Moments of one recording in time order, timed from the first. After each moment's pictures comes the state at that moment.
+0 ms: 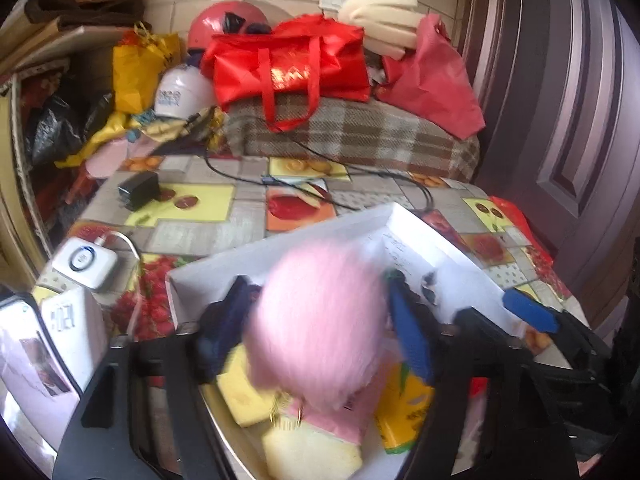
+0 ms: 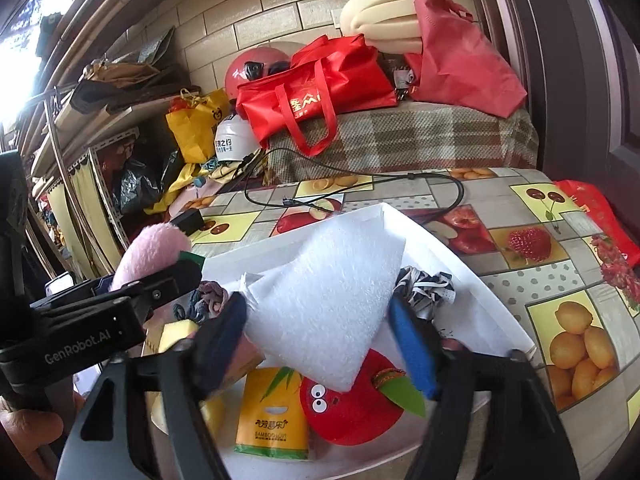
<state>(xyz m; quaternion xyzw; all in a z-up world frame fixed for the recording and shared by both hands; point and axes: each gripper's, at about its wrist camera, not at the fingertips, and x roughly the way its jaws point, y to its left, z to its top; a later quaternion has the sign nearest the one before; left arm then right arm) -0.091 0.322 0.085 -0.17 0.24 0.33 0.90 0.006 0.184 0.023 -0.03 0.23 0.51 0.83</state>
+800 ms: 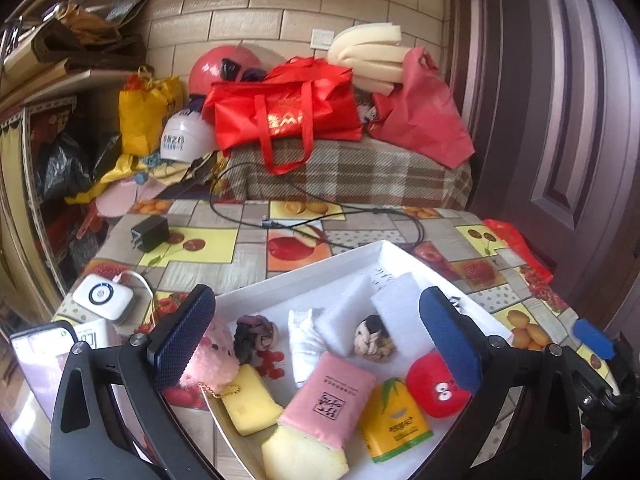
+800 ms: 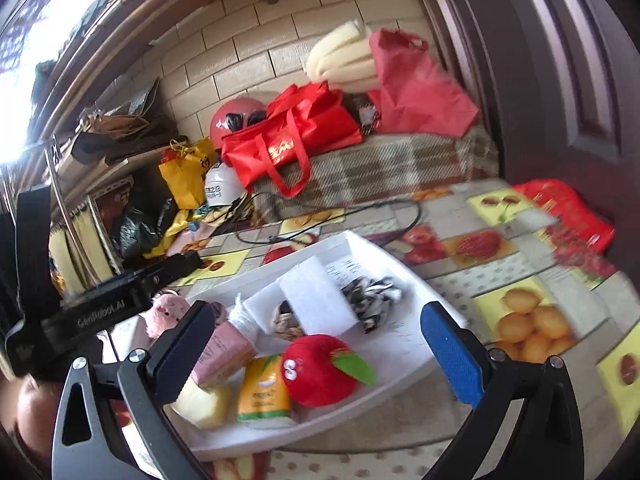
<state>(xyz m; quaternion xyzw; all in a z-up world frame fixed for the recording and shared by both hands) -0.098 0.288 0.116 -0.12 0.19 0.33 0.92 -0.017 0.101 0.042 0.02 0.16 0.46 0.87</state>
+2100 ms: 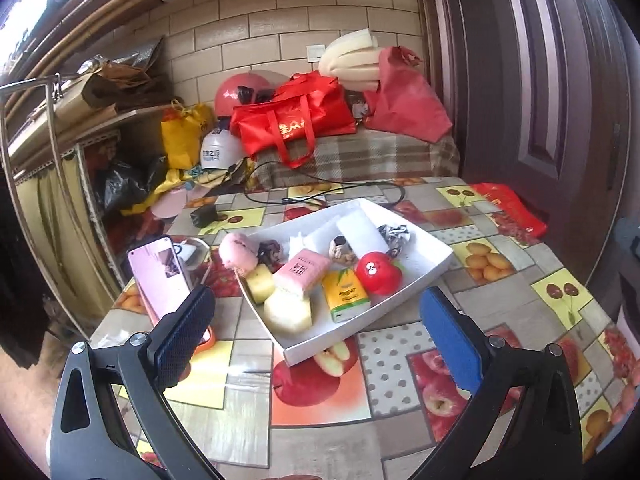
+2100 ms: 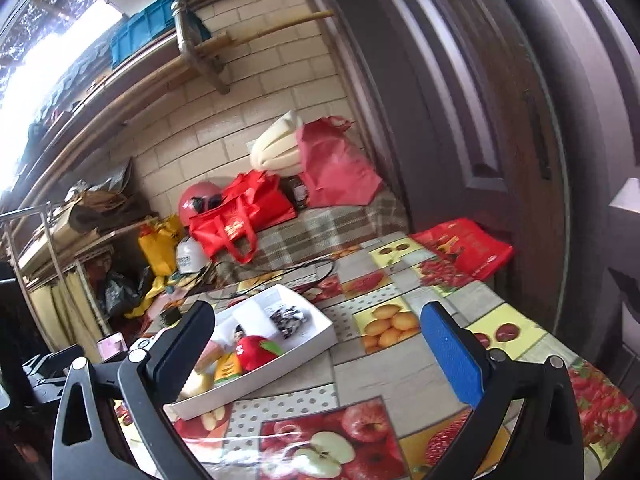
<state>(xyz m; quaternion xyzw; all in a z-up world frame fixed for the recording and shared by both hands) -0.176 0.093 0.131 -0.06 0.22 0.40 0.89 -0.066 -0.090 0.057 0.12 0.10 0.39 0.91</state>
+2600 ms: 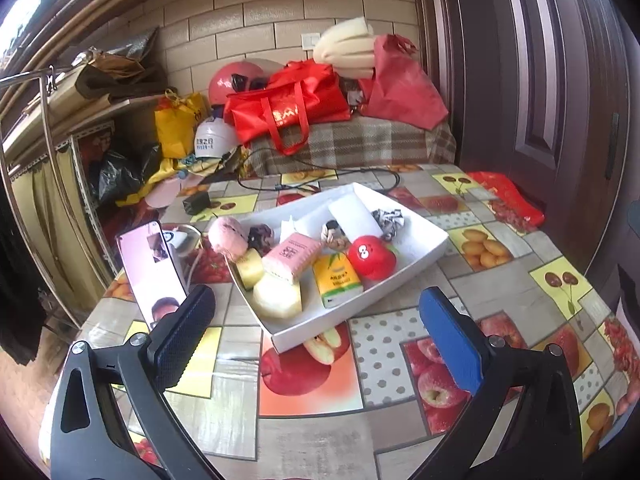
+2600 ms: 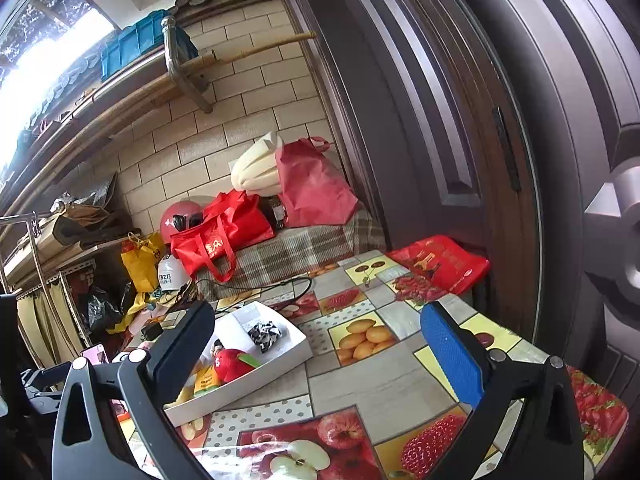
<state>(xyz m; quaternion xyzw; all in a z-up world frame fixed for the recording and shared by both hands) -0.168 0.093 0.115 -0.06 0.24 0.39 0.89 -0.065 -0.102 0.052 0.13 0.08 0.36 0.92</state>
